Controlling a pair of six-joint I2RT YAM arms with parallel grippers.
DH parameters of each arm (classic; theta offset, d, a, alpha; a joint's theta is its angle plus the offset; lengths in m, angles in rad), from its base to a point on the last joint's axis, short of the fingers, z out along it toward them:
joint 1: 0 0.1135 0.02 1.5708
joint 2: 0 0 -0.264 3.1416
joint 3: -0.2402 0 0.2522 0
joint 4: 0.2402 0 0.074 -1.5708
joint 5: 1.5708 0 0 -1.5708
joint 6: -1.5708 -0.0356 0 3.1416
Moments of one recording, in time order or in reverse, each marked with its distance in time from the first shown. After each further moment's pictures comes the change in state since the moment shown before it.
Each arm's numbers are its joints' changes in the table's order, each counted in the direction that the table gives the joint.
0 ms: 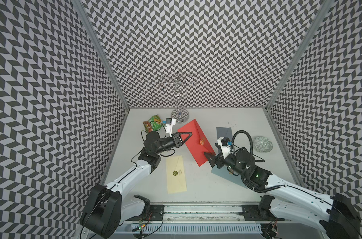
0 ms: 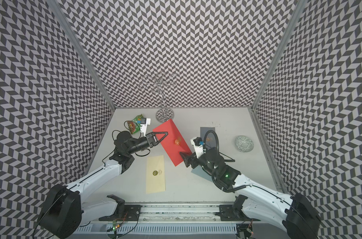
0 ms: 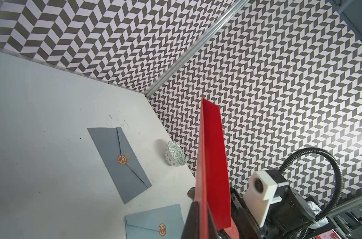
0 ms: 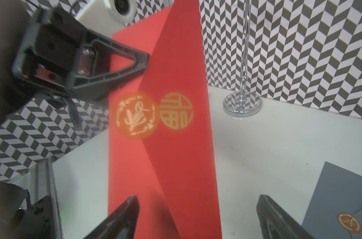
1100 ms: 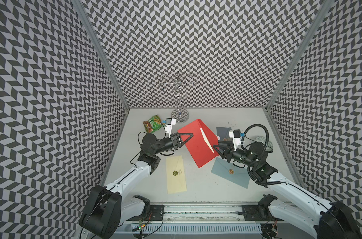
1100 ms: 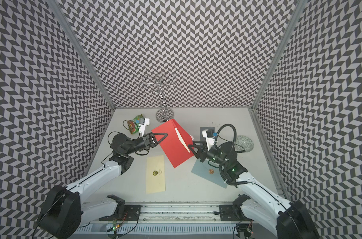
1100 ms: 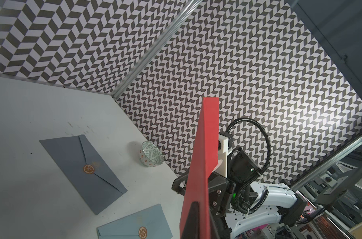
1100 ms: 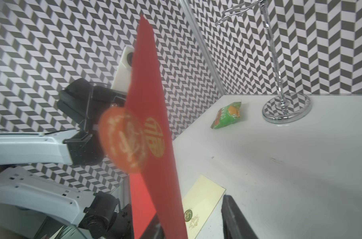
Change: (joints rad) left arm 0.000 0.011 0.022 -0.188 0.122 0.076; right arm -0.346 0.019 0.055 -0.229 -0.649 -0.322
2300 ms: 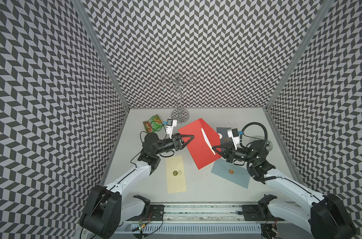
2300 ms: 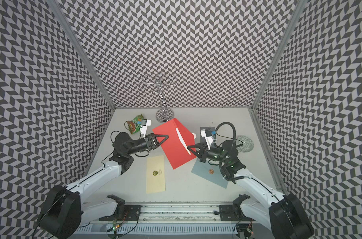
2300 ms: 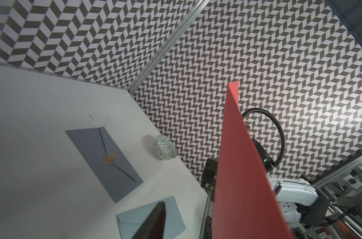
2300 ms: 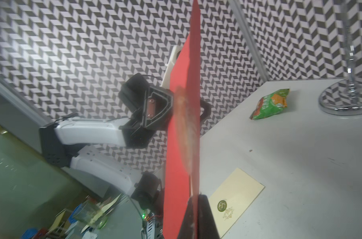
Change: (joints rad) left arm 0.009 -0.002 0.000 0.171 -0.061 -0.122; right arm -0.060 -0.077 -0.007 -0.102 -0.203 -0.106
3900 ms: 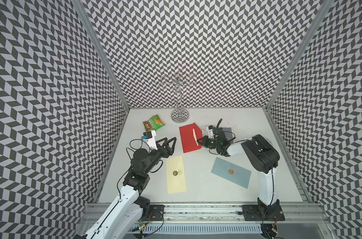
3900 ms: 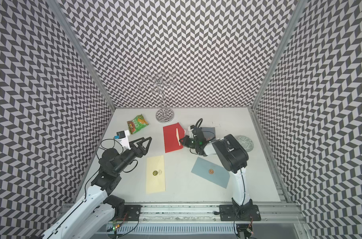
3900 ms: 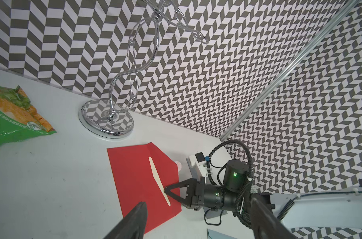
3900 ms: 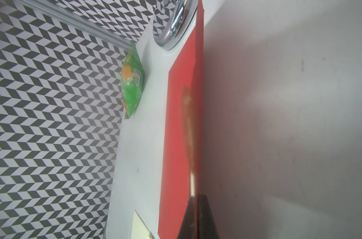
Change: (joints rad) left arm 0.035 0.483 0.193 0.395 -0.571 -0.239; right arm 0.069 -1.040 -0.569 0.037 0.336 -0.267
